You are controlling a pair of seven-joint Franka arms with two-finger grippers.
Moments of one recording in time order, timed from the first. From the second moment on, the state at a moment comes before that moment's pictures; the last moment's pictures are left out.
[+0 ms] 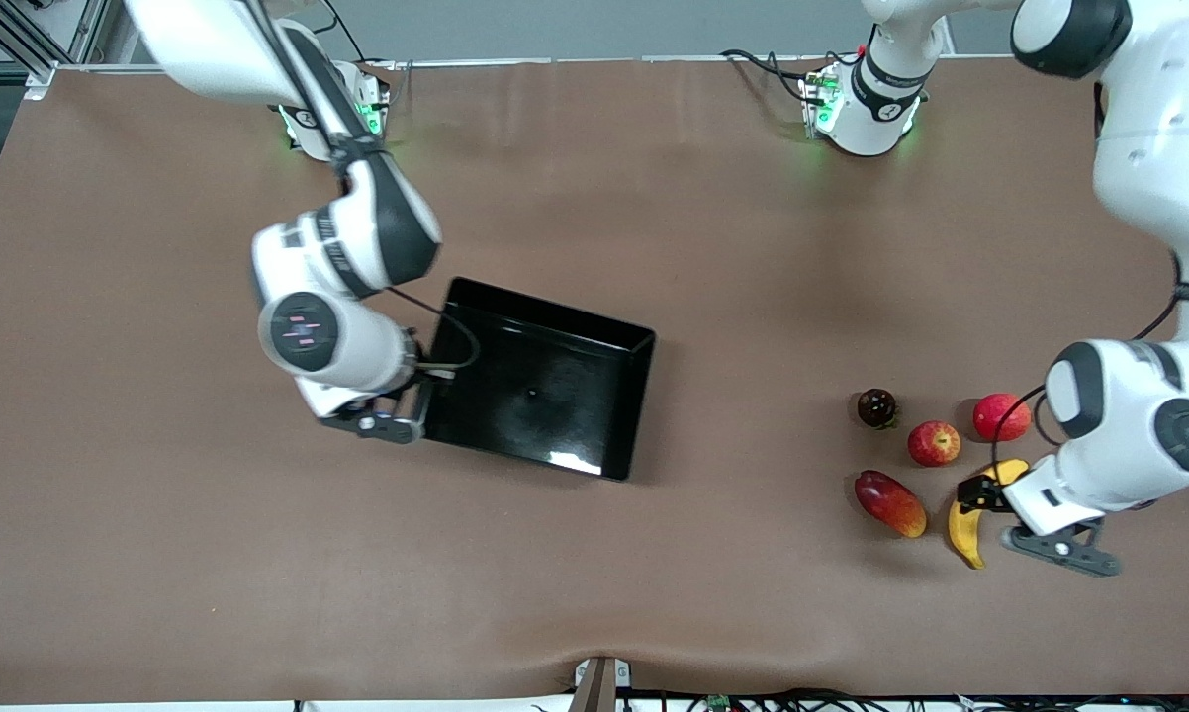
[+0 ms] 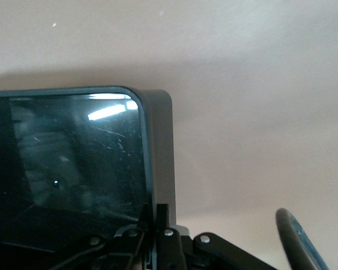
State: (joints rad) left arm 0.27 0.75 -0.29 -1.36 0.25 2.22 0.21; right arm 0.41 0.48 -0.05 -1.54 0.14 1.82 0.53
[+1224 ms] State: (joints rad) left arm 0.27 0.18 -0.34 -1.41 0.24 1.59 -0.13; right arm -0.25 0.53 -0.06 -1.65 0.14 1.90 -0.37
